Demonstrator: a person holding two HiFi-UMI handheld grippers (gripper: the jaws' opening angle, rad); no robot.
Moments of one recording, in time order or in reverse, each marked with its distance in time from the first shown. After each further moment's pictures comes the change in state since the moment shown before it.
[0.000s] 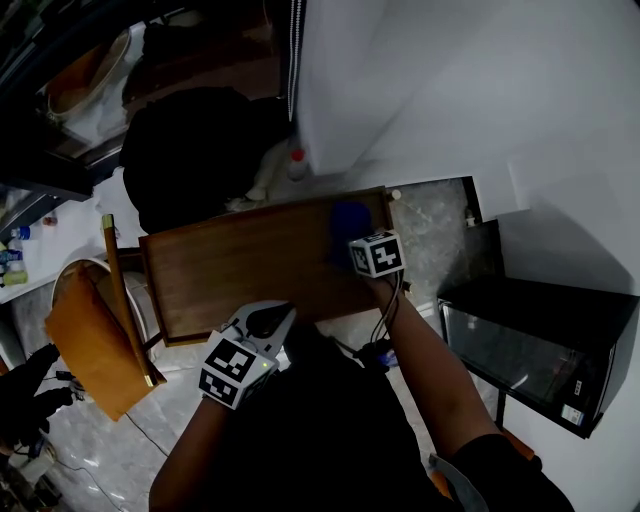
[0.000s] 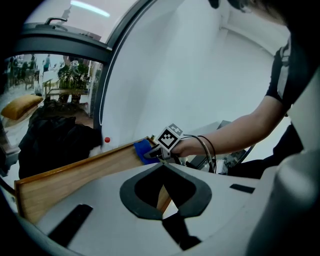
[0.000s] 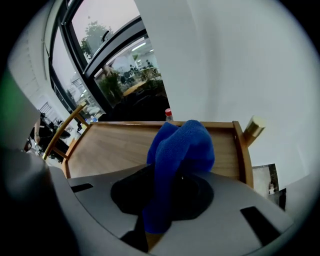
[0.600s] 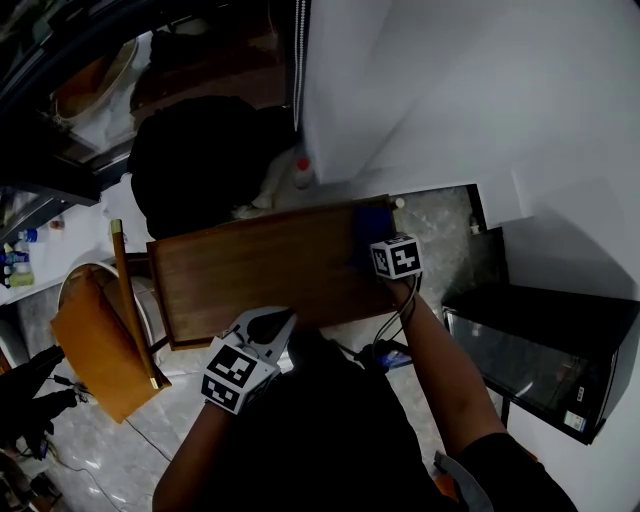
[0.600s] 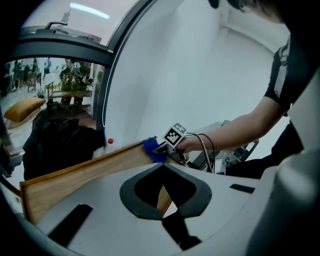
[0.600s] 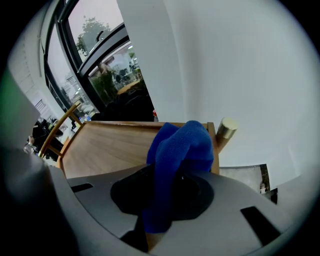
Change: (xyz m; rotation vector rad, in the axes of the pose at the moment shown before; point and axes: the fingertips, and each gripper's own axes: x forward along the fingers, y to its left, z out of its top) left arm -0.007 0.004 0.003 0.001 -0.001 0.027; right arm -0.016 -0.044 -0.005 -0.001 0.023 -0.070
